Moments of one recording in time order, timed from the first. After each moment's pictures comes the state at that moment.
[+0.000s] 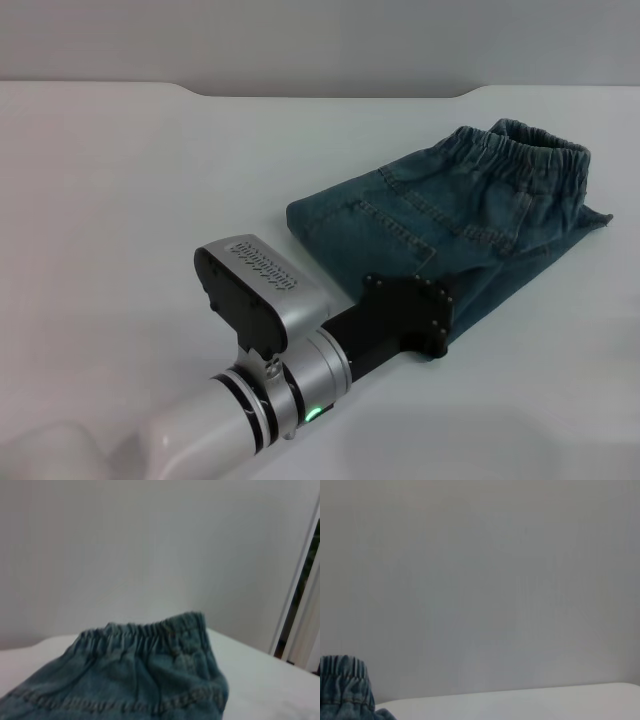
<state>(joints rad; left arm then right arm) -0.51 -2.08 -0.33 -0.76 2.30 0.68 -0.14 0.14 2.07 0.26 0.03 1.40 1.41 -2.86</state>
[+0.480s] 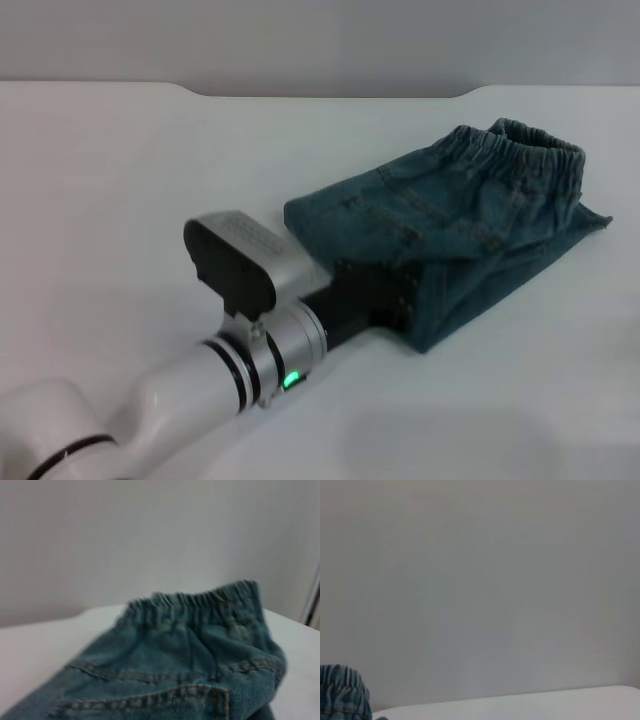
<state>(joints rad) -0.60 -2.08 -0.34 -0.63 2.29 0.62 -0.25 0.14 2.08 0.28 0.04 1.40 1.42 -2.86</state>
